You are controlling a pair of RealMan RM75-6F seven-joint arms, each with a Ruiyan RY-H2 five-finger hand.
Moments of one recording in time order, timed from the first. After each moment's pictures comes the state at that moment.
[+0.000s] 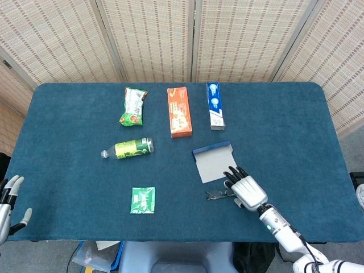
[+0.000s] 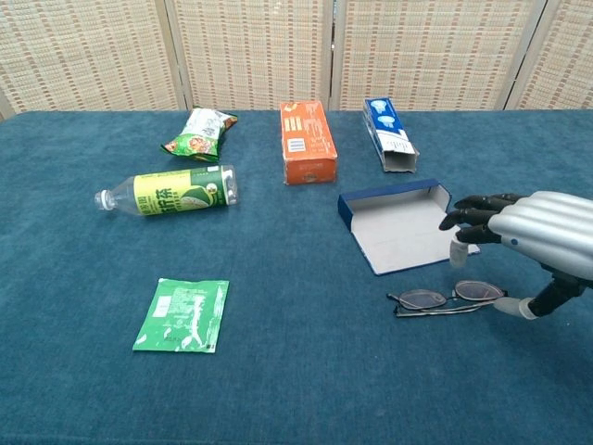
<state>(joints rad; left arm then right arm) -0.02 -1.16 -0.02 -1.50 1.51 1.58 0.03 0.45 -1.44 0.03 -1.50 -1.53 0.98 -0.39</state>
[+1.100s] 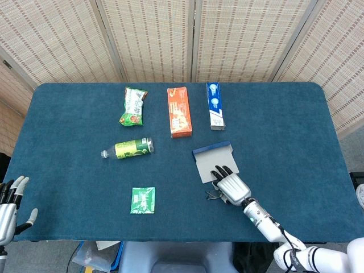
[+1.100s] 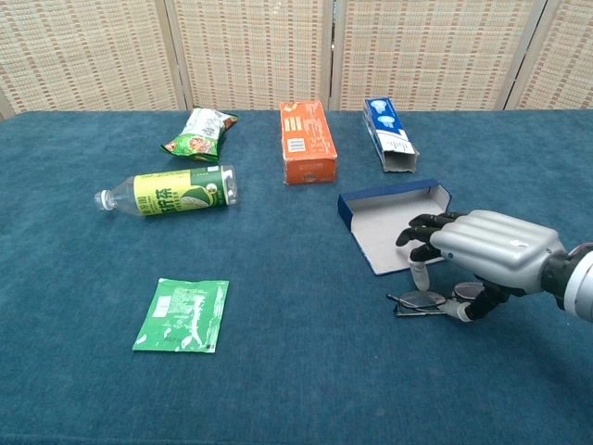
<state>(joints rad) -0.02 -1.16 -0.03 -1.58 1.48 1.54 0.06 0.55 -1.60 0.03 -1.34 -1.45 0.91 -0.37</state>
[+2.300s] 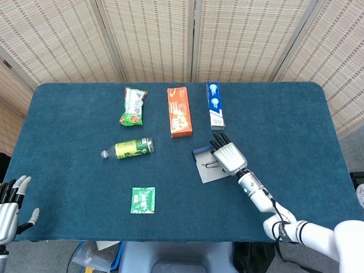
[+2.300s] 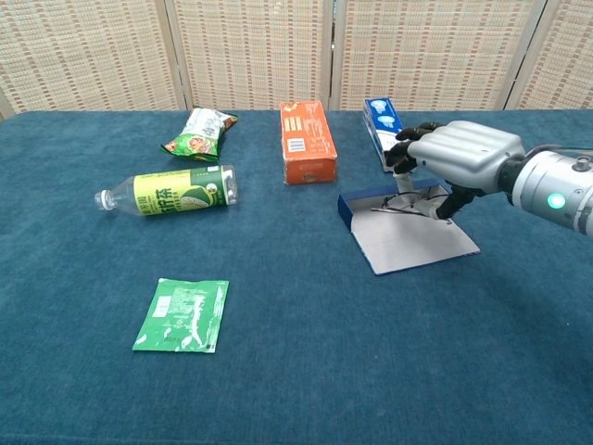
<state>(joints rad) -0.02 -1.15 -0.03 -1.60 1.48 1.53 0.07 0.73 -1.63 0.17 -1.16 -1.38 0.88 -0.40</state>
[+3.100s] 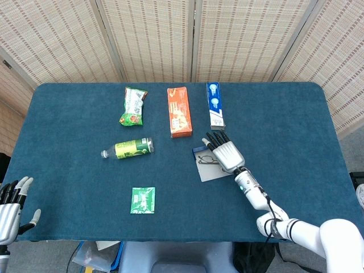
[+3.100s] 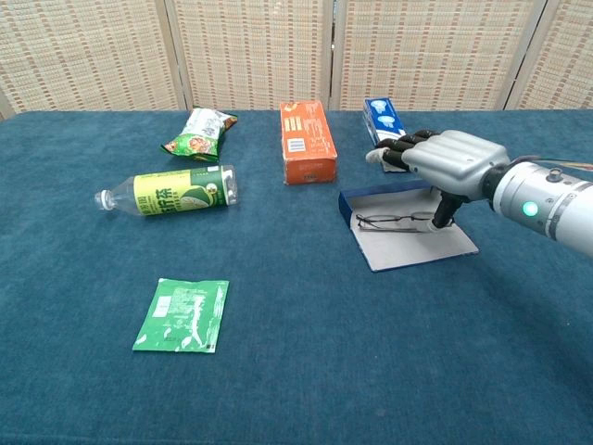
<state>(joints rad) -0.02 -1.15 -0.02 -1.59 1.48 1.51 0.07 0.75 -1.70 0.16 -1.06 -1.33 0.90 -0.39</state>
